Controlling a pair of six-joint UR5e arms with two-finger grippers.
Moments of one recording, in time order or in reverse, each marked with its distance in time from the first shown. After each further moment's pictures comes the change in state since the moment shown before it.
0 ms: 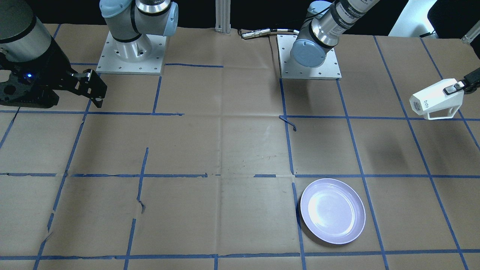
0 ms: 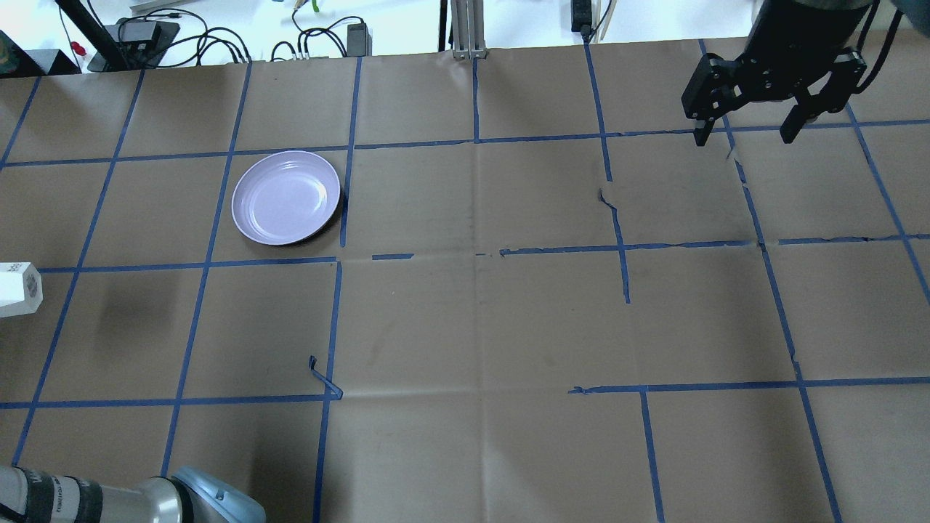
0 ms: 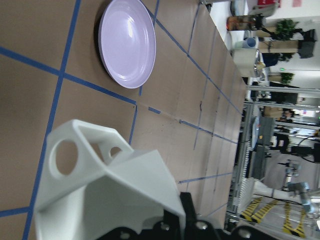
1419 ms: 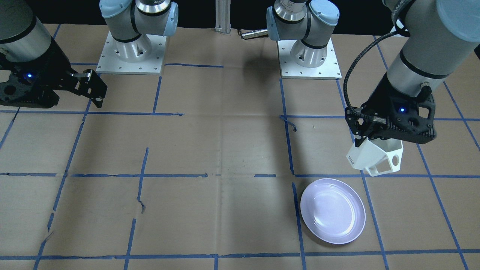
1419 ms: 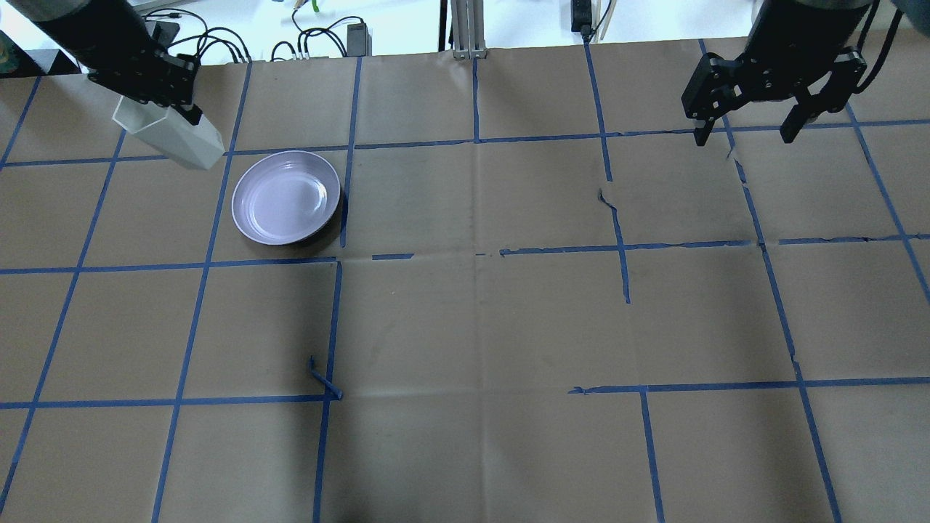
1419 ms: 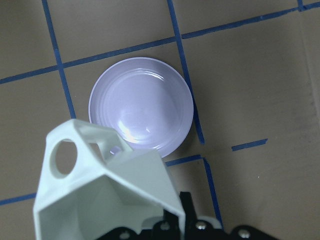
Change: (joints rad) left arm -0.966 0.072 -0.009 0.860 0.578 -0.684; right arm 0.000 0.000 0.000 0.001 0.000 0.000
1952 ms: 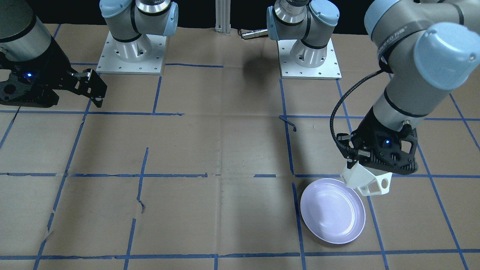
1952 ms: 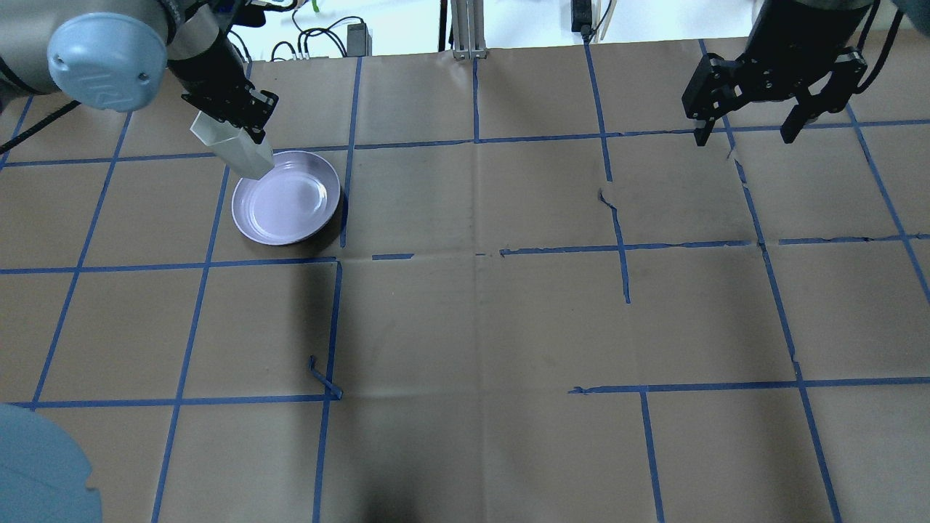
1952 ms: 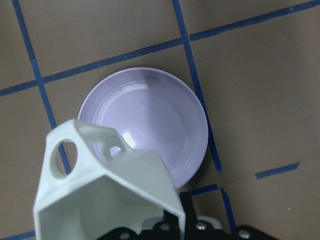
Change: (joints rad) left arm -0.009 -0.166 -0.041 0.164 0.012 0.023; right arm 0.000 0.000 0.000 0.000 0.000 0.000
